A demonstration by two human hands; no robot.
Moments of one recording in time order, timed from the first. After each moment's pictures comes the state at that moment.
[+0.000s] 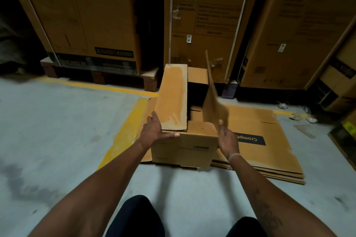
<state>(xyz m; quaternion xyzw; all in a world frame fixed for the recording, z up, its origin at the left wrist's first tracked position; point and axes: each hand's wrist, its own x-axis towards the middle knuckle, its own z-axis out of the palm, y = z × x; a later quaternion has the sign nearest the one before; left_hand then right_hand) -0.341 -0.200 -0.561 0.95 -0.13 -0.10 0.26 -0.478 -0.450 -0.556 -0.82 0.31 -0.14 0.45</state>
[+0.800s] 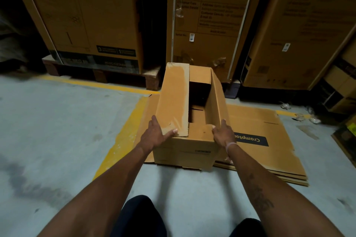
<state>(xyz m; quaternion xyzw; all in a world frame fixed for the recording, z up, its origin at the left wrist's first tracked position) -0.345 -0.191 -0.580 0.94 -0.10 -0.11 0.32 -0.431 -0.462 -0.572 -0.89 0.32 -0.02 0.33</state>
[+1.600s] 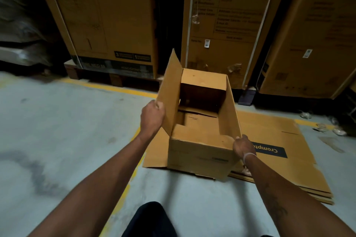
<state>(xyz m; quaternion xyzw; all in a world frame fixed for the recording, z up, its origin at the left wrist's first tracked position) -0.326 -0.158 -0.486 0.88 0.01 0.11 0.47 -0.426 -0.469 -0.580 -0.84 0.40 -0.01 0.37</state>
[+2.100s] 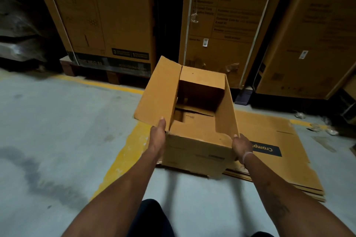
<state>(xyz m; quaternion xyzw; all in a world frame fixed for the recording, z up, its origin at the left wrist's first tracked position) -0.350 -0.176 -0.570 0.63 0.10 -0.09 0.76 -0.434 -0.468 -0.575 -0.78 0.41 -0.04 0.46</state>
